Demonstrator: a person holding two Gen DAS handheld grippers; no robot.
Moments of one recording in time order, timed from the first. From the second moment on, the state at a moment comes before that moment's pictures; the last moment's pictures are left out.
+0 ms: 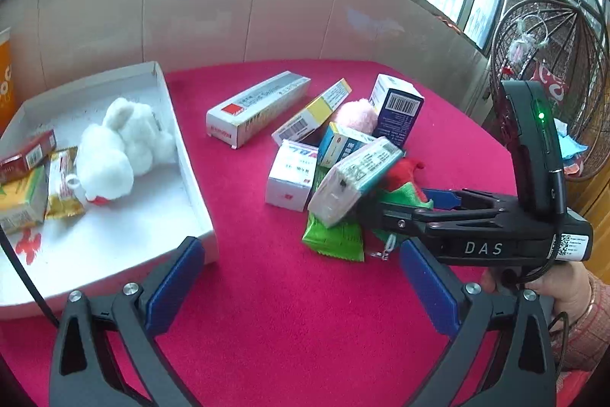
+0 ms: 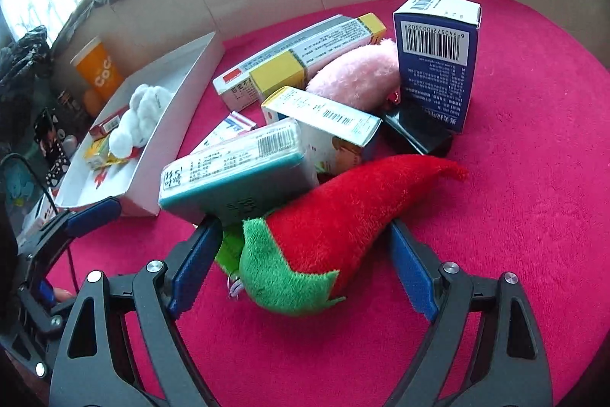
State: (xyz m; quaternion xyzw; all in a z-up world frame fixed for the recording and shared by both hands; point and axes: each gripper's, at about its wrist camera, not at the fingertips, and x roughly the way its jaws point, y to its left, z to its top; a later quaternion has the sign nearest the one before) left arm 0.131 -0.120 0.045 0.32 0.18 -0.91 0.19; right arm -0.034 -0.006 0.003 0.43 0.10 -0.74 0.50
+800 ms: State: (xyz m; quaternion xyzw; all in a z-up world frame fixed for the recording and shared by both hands) left arm 0.046 -0.089 0.037 0.35 0.05 -0.91 0.20; right arm -0.080 0.065 0.001 0.43 0.04 -0.78 0.46
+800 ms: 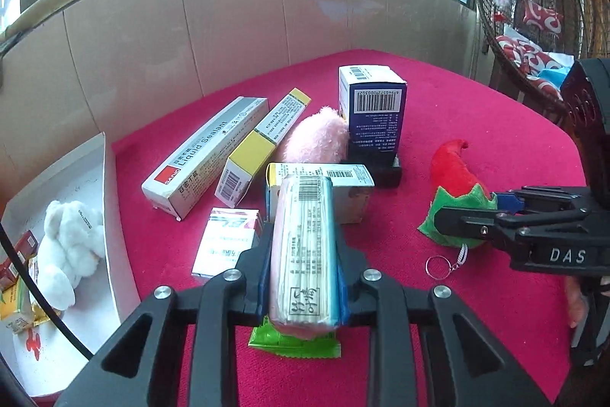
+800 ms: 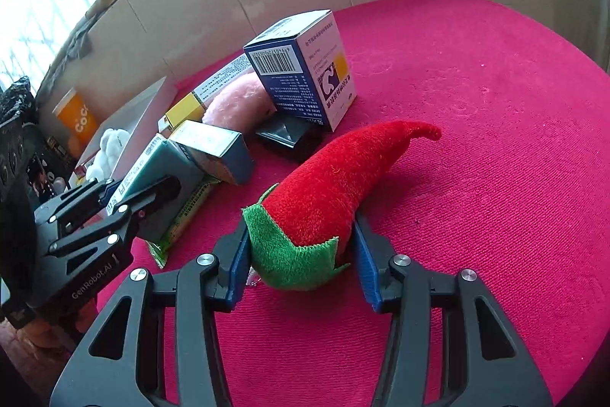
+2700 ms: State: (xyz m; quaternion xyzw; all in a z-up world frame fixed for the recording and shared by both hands) left arm 0.165 -0.112 0.056 0.23 0.10 -0.89 0.38; right arm 0.004 0.012 0.033 0.34 0.13 -0.78 0.50
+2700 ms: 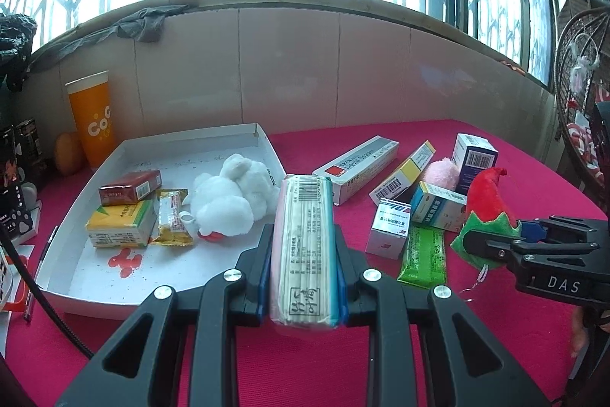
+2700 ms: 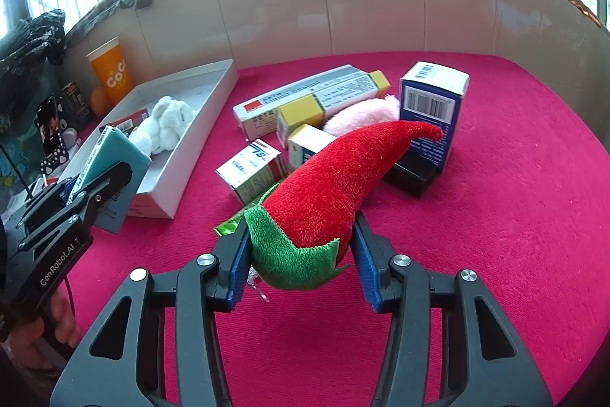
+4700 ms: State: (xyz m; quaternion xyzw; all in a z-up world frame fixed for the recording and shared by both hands) left arm 0.235 -0.301 0.095 0.20 0.22 -0.83 0.47; right arm 0.083 -0.213 0.077 0.29 0.21 -0.73 0.58
